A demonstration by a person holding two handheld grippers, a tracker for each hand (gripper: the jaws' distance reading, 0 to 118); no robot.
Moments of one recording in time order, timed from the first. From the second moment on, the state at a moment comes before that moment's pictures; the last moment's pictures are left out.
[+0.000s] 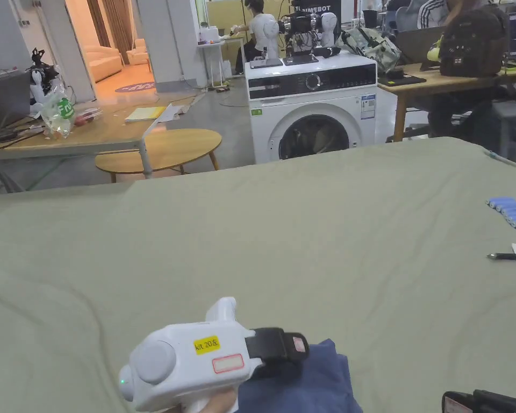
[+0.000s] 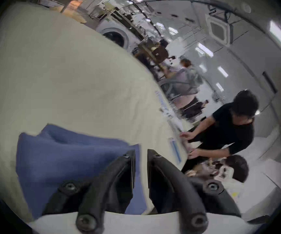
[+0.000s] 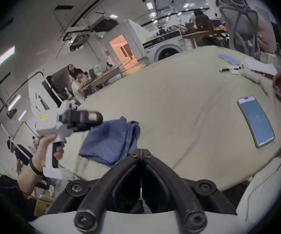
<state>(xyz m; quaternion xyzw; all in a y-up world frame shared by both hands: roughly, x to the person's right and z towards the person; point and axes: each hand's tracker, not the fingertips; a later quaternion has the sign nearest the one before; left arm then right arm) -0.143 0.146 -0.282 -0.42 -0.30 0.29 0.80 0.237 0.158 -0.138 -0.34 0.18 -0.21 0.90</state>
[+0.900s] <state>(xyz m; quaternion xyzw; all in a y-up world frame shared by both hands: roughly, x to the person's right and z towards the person) -0.293 0.083 -0.242 -0.42 -0.25 0.43 0.76 0.107 0.108 -0.281 -0.50 0.23 -0.08 0.83</state>
